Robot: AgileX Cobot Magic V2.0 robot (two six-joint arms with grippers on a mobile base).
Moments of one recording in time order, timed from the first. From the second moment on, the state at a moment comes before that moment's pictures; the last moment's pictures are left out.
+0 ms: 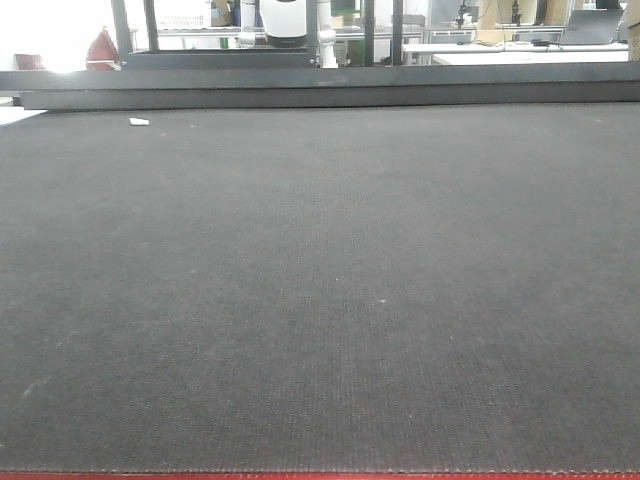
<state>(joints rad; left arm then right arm) 0.02 -0.01 0.03 -0.05 0.02 0.01 -0.03 0.23 -0.27 0.06 0.09 -0.05</state>
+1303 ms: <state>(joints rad) 0.02 -0.01 0.03 -0.05 0.02 0.01 -0.03 0.23 -0.27 0.06 0.09 -0.05</state>
